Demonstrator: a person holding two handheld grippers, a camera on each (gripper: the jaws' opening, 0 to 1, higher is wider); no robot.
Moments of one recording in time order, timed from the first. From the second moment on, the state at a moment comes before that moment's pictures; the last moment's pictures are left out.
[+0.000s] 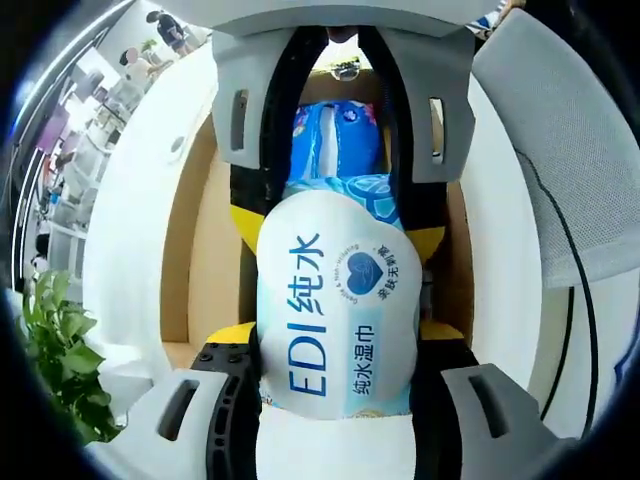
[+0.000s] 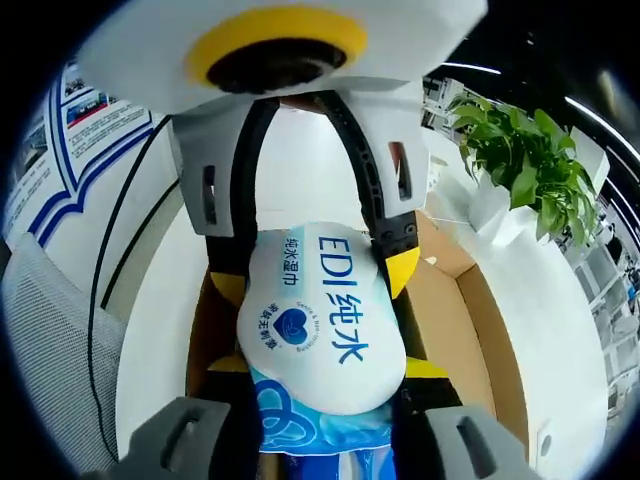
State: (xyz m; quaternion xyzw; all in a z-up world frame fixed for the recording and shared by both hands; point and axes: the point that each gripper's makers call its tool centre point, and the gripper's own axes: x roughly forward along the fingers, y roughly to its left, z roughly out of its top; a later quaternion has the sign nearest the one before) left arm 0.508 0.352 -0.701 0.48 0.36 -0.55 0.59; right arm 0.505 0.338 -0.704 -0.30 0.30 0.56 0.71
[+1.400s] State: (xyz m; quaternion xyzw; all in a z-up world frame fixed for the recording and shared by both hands) left arm 0.491 0.258 -0.656 0.46 0.34 -0.57 0.59; right arm 0.492 0.247 -0.662 -0.30 0.29 0.55 0.72
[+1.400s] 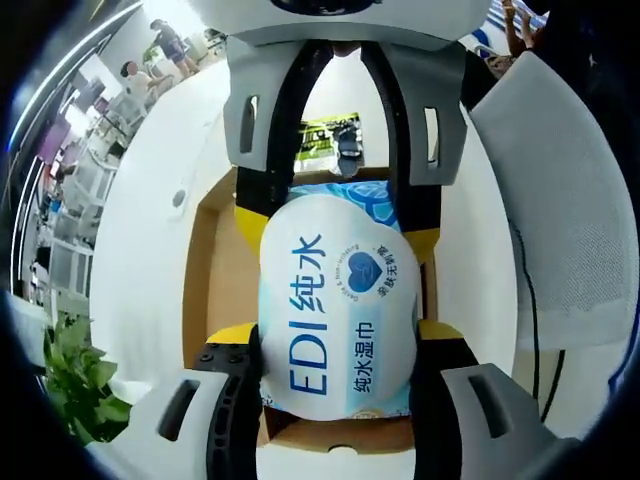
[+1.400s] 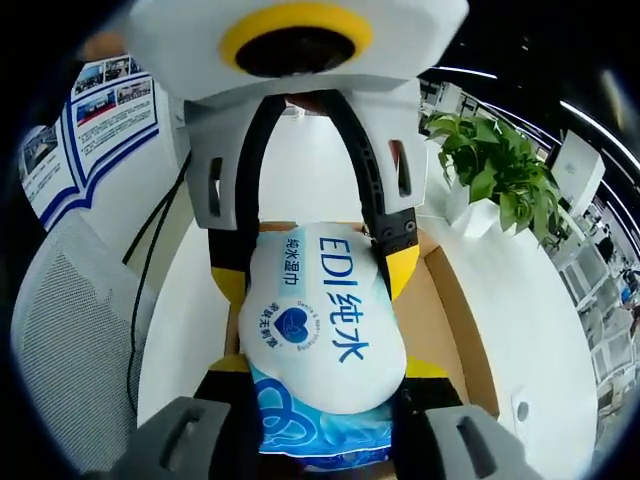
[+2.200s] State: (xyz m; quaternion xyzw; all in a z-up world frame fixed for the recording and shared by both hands) left arm 0.488 0.196 -0.655 0.46 0.32 -0.58 0.59; right arm 0.489 0.184 -0.661 -0.31 0.29 0.54 0.73
